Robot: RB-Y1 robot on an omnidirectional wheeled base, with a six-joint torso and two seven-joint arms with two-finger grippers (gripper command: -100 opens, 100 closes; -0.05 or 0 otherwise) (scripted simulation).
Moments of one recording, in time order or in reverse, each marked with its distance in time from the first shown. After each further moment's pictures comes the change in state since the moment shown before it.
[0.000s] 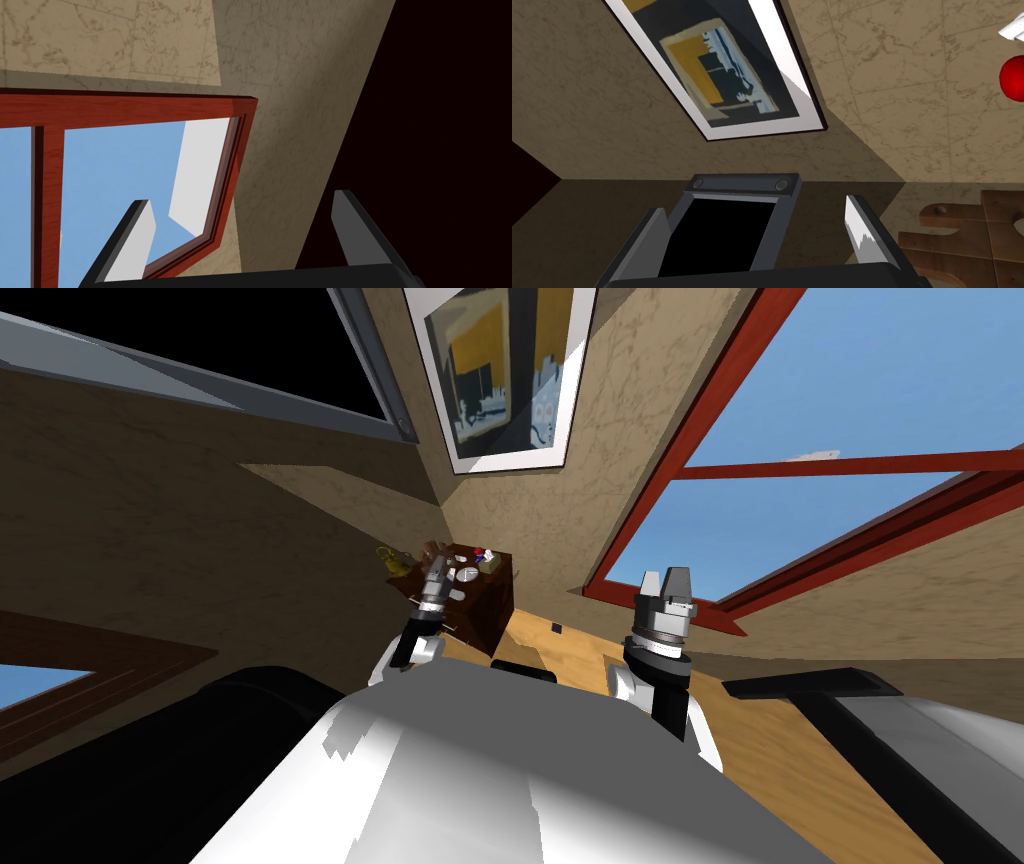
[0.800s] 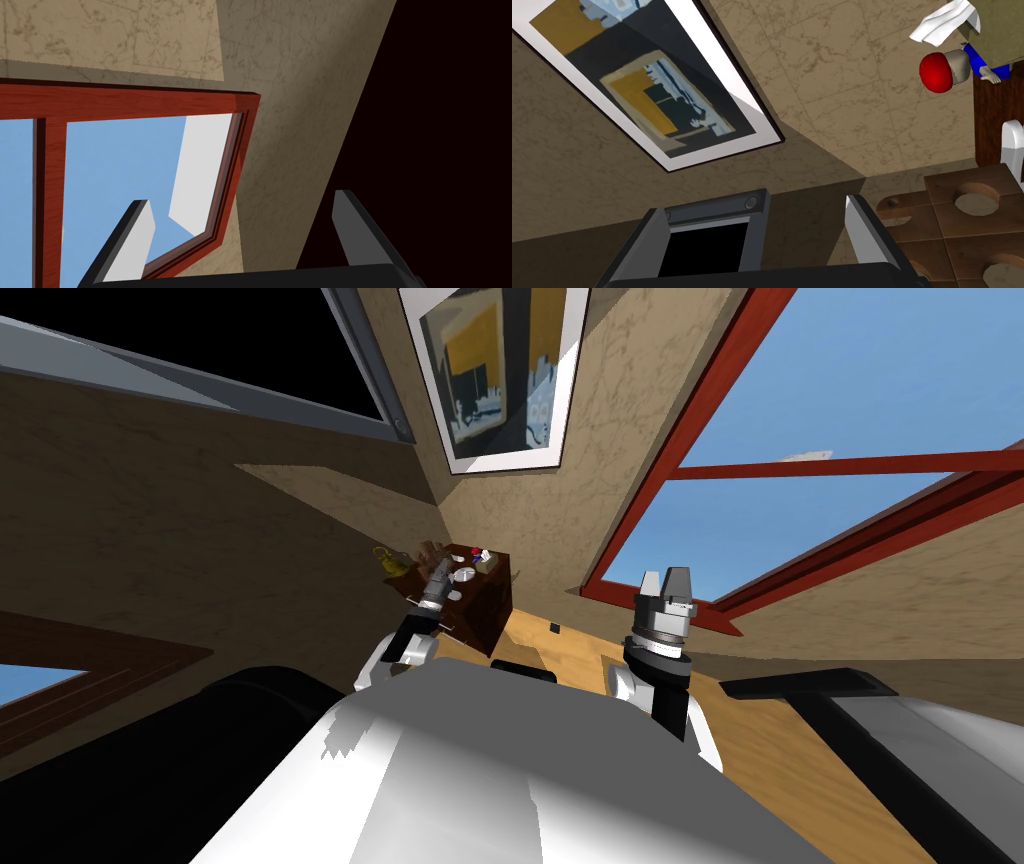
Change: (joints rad) left arm 0.022 0.065 0.025 -0.055 0.020 0.229 -0.060; right arm 0.000 0.000 0.000 0.000 0.000 0.000 0.000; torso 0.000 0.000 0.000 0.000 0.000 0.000
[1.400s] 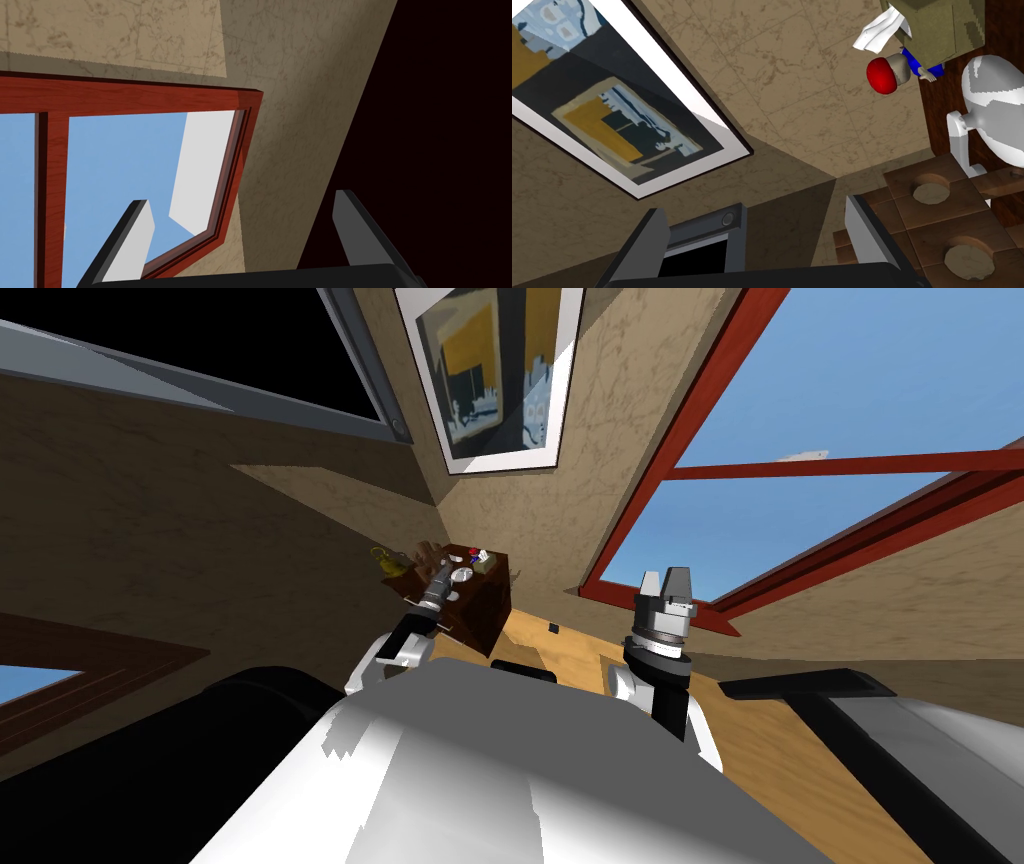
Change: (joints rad) left arm 0.022 0.033 0.015 -0.037 0.015 0.165 -0.043; right arm 0.000 0.000 0.000 0.000 0.000 0.000 0.000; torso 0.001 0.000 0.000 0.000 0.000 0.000
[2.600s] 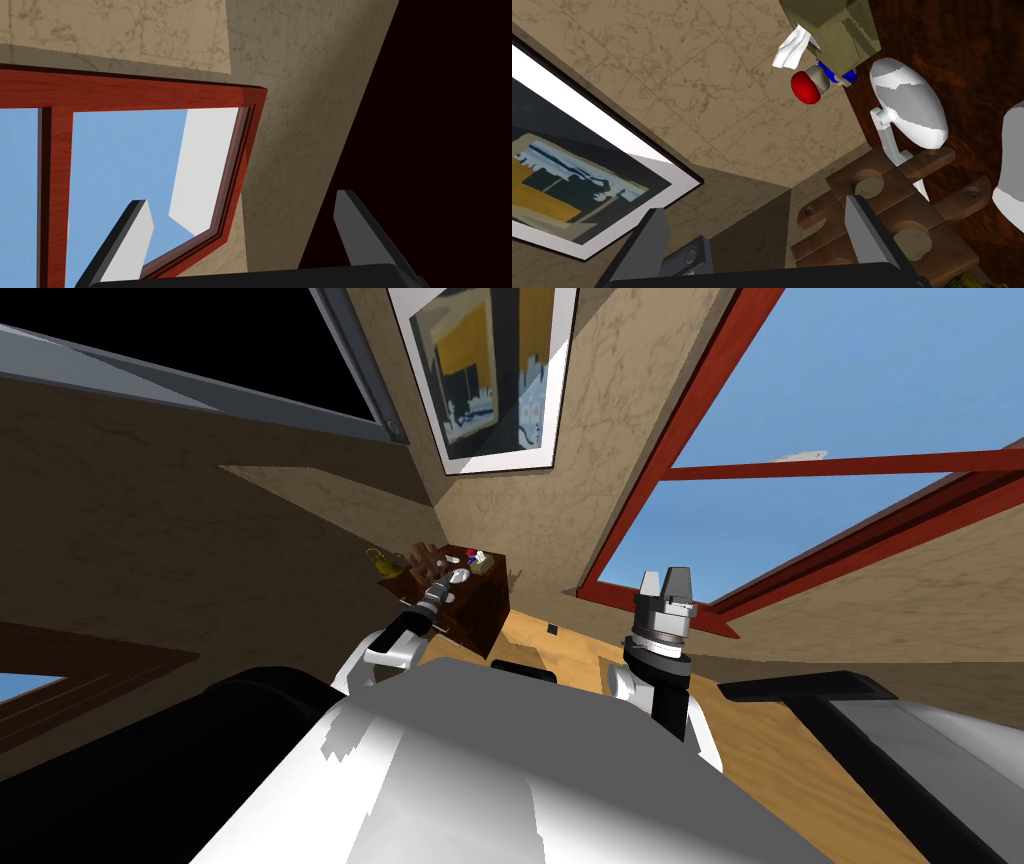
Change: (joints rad) left arm 0.014 0.059 0.041 -0.055 0.036 0.295 -0.069; right arm 0.000 0.000 0.000 0.000 0.000 0.000 0.000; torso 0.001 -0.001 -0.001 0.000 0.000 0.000
